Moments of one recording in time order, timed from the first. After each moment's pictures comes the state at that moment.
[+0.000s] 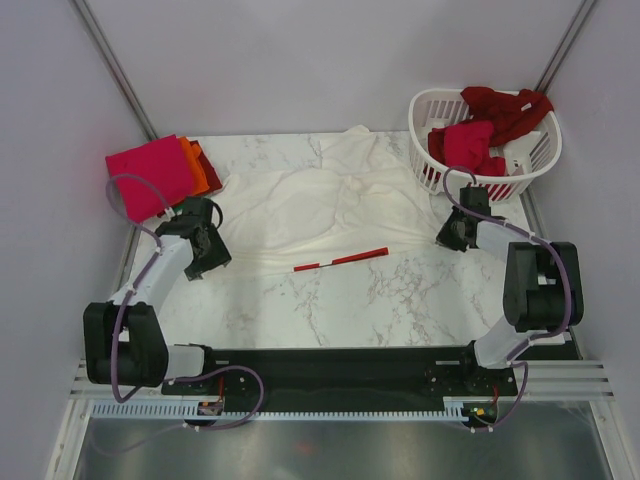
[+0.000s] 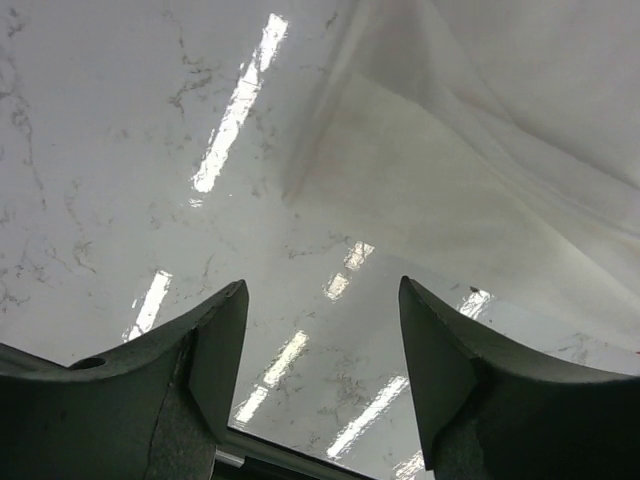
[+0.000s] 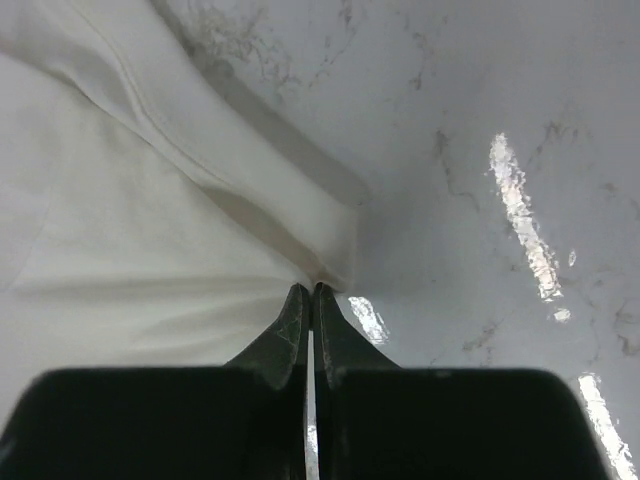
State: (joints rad) left arm -0.08 1.32 0.89 -0.78 -0.23 -0.55; right arm -0.01 1.65 0.88 -0.24 0.00 0.55
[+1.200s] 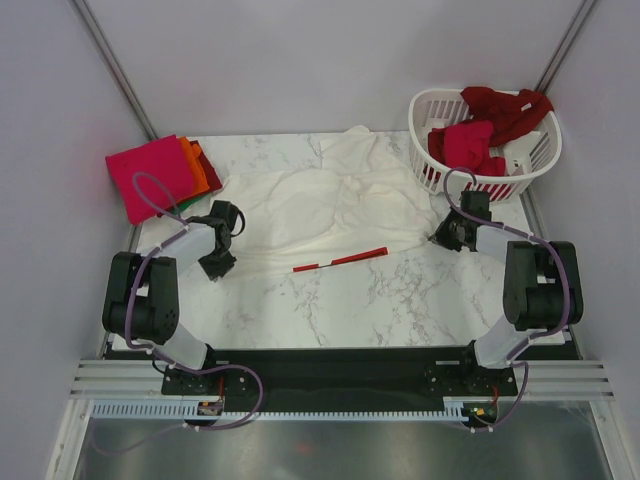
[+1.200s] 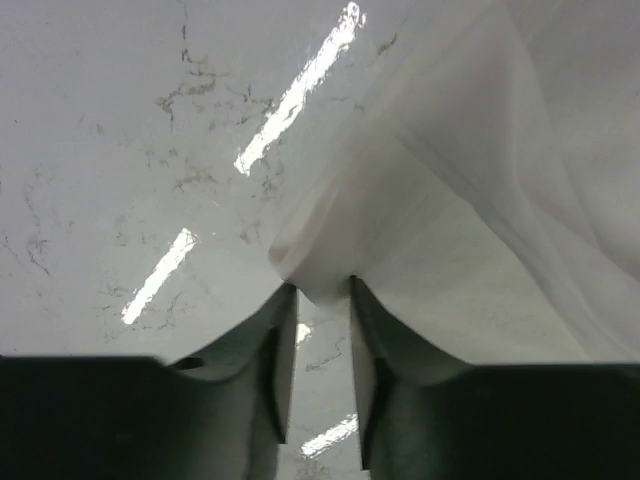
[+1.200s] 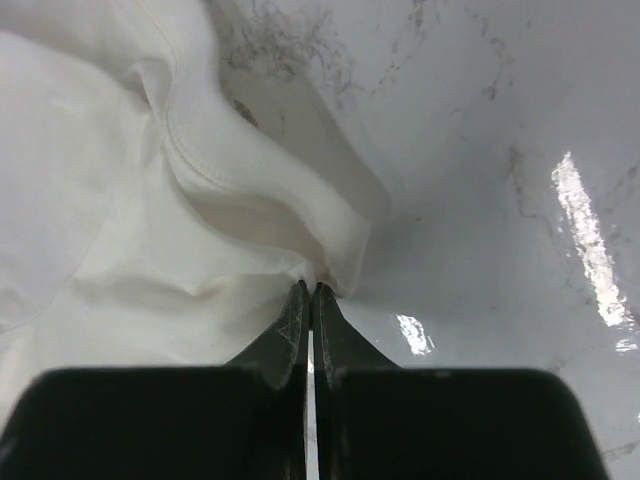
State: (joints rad) left arm -0.15 1.58 0.89 -0.73 -0.43 -0.81; right arm -0.04 1.66 0.83 -0.09 -0.12 0.59
